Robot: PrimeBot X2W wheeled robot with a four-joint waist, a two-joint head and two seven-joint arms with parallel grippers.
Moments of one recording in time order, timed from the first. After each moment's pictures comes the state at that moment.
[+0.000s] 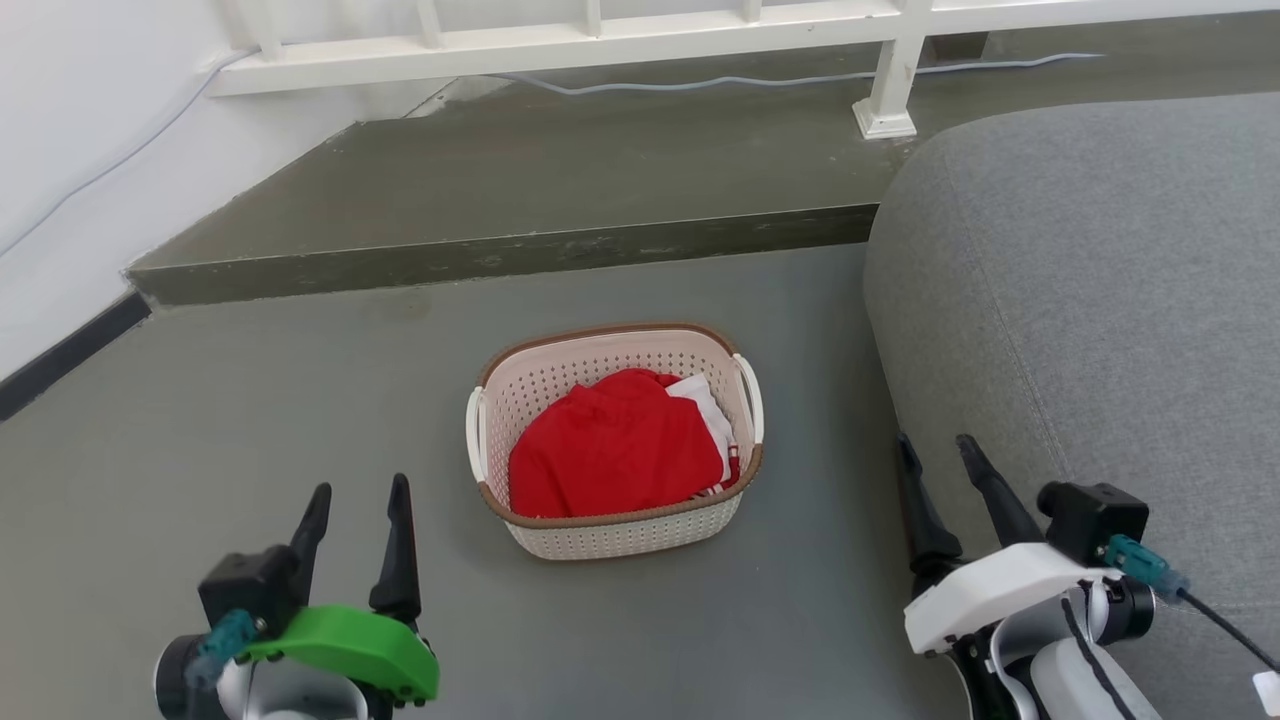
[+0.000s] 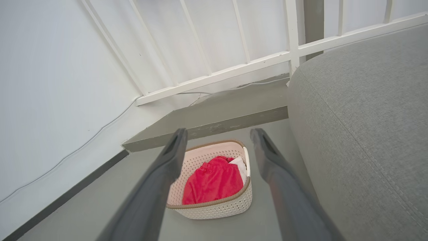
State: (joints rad) left arm -0.01 0.07 -0.23 0.14 -0.41 0.06 -0.17; right arm 0.01 -0.06 0.27 0.17 0.41 -0.07 -0.18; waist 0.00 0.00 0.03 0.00
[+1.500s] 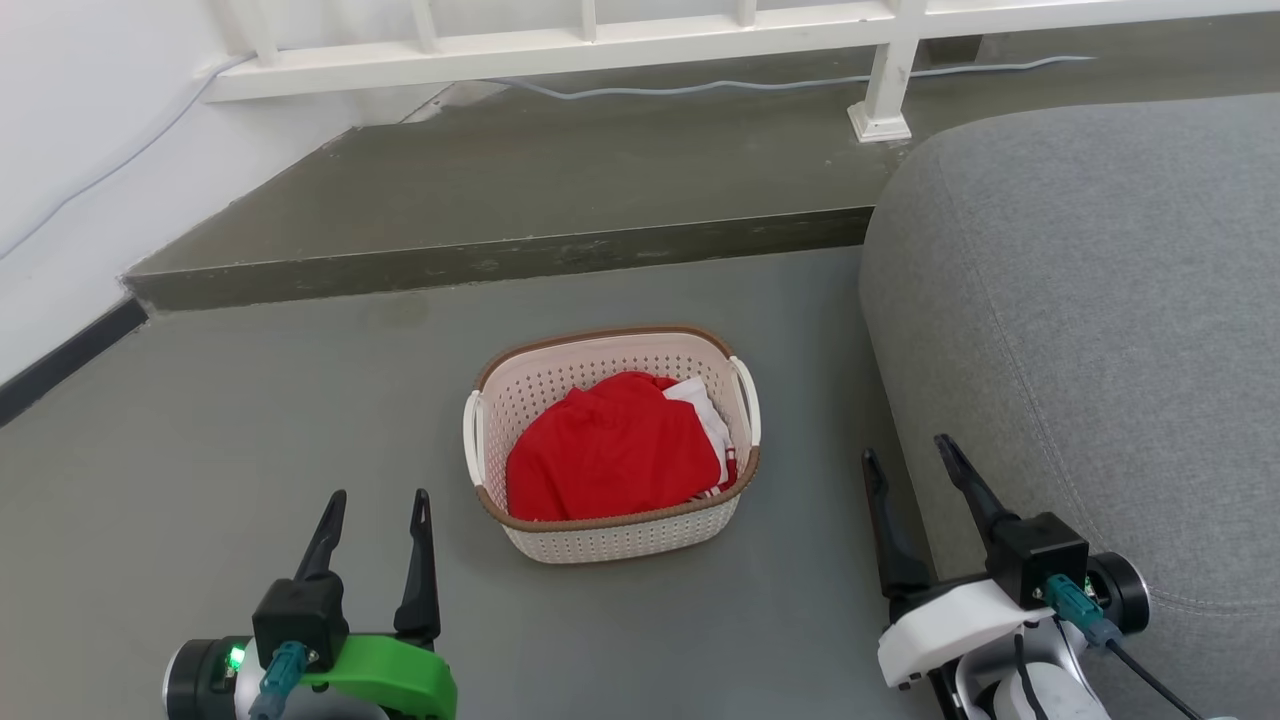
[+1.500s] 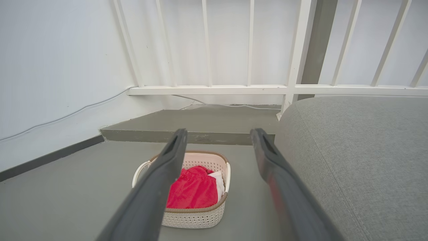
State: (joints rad) left arm 0.02 0.06 -0.25 0.15 -0.21 0.10 -0.25; right arm 0.04 -0.05 0.32 0.14 0.12 -0.12 -0.25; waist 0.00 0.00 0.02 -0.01
